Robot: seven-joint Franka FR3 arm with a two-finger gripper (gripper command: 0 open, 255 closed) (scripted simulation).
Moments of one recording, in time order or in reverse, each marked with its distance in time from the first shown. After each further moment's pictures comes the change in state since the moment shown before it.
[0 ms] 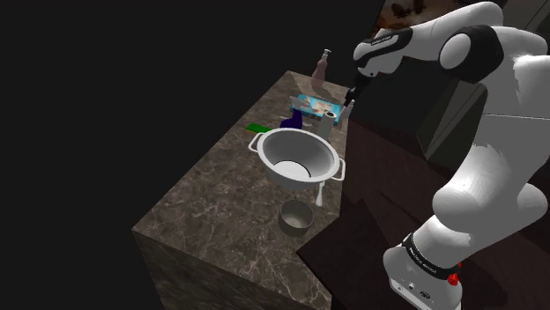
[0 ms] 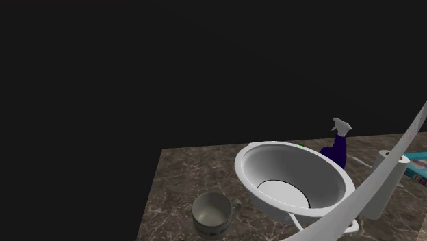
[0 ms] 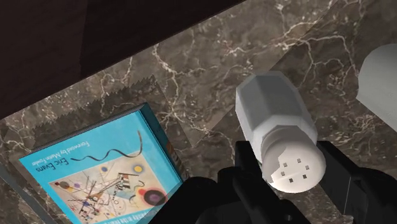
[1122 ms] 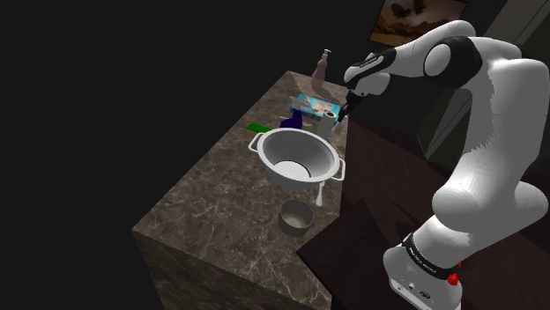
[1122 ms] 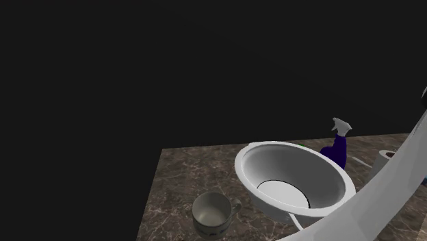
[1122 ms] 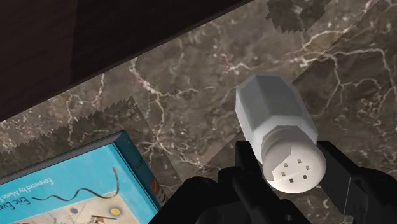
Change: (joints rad) arm -0.011 0.116 0.019 -0.061 0.032 0.176 -0.028
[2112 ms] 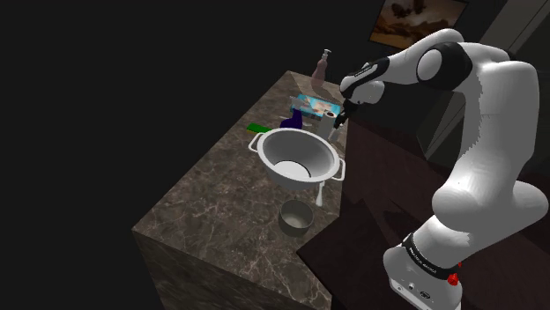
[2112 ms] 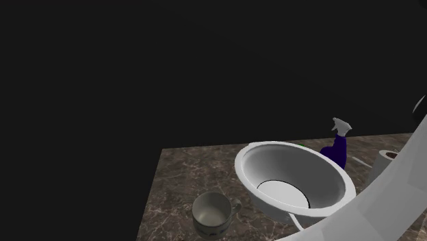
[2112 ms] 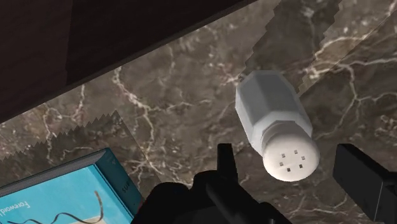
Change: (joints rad) arm -0.006 0.061 0.011 -0.012 0.015 0.073 -0.011
